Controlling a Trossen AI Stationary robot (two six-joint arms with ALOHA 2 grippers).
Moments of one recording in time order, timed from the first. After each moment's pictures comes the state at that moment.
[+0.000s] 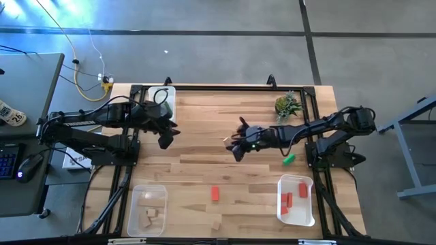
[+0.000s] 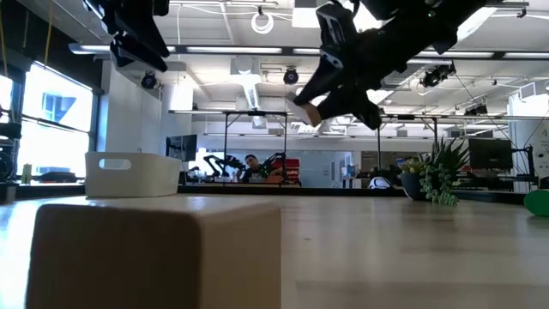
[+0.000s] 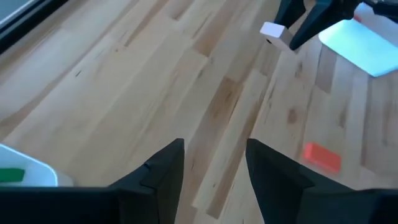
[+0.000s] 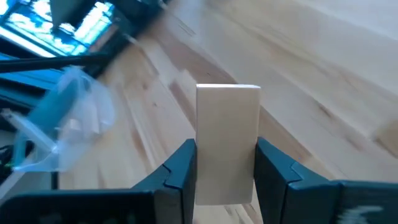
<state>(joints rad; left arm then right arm) 0.25 0.92 0.90 -0.77 -0.05 -0.37 0.04 1.51 0.82 0.11 0.09 0.77</state>
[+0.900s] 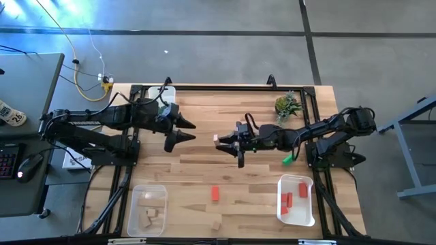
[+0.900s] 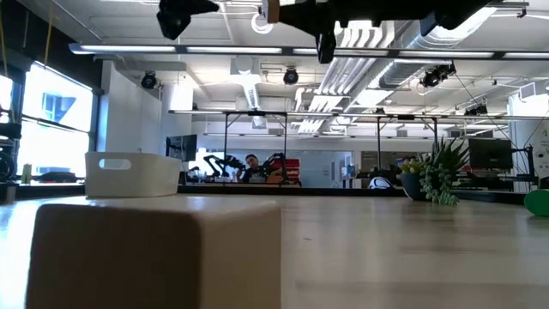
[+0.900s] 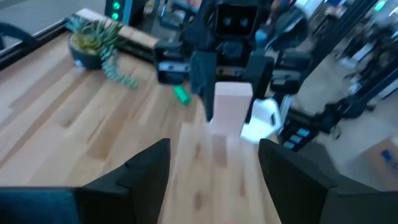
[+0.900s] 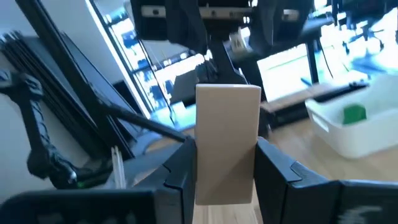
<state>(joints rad) 0.19 0.99 0.90 -0.27 0.14 -0.36 0.11 1.51 0.82 0.69 0.06 0.36</state>
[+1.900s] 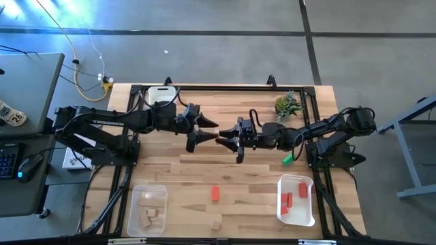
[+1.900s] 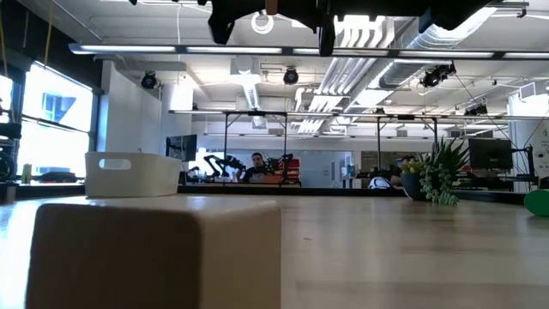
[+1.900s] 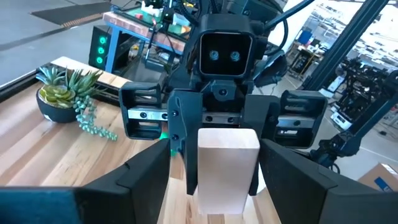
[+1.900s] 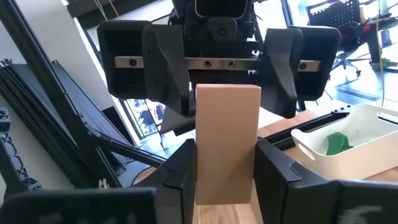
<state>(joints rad) 0.18 1.25 0.90 0.20 0.14 -0.36 0.10 1.51 0.82 0.78 0.14 0.34</state>
